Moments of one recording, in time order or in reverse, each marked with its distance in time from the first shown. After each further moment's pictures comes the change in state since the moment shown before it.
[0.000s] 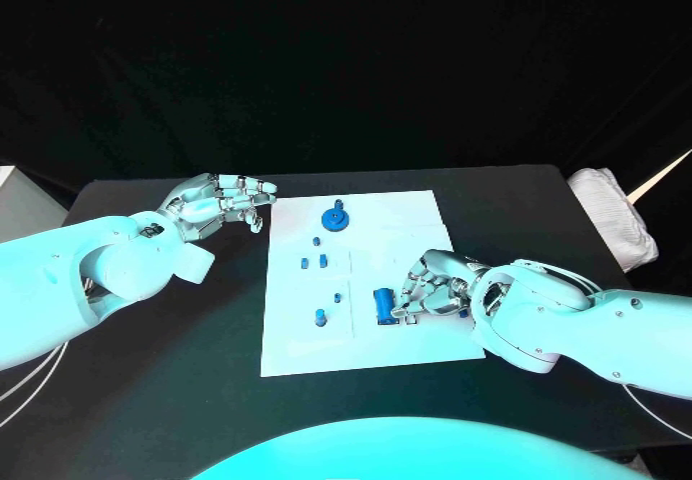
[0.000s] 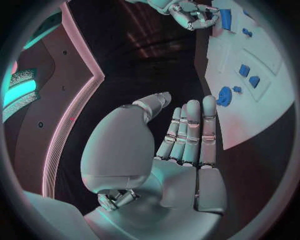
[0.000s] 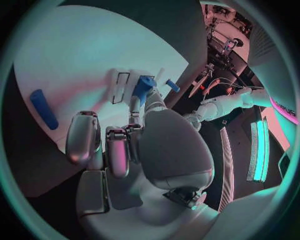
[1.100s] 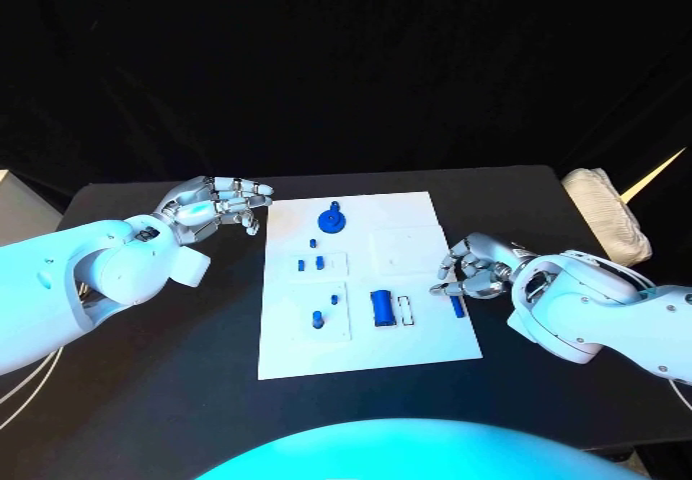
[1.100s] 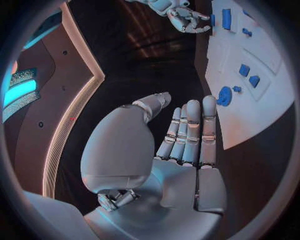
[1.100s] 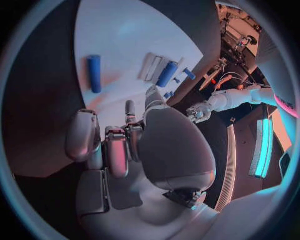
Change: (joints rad) left arm -0.001 0.000 0.000 0.000 0.000 0.002 0.003; left_hand 0.000 0.000 -0.004 0.010 0.000 -0.007 0.000 0.006 -0.001 -0.007 0.000 0.006 -0.002 0.000 0.000 0.000 -0.001 0.000 0.000 0.000 -0.004 -0.003; right arm 0.026 -0.142 0.001 0.000 -0.012 -0.069 0.014; right_hand -0.021 -0.039 0.052 0.006 0.023 -0.122 0.058 -0.086 -0.048 0.001 0.038 -0.045 -0.007 0.002 0.024 0.000 0.000 0.000 -0.007 0.018 -0.030 0.000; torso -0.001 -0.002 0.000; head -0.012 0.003
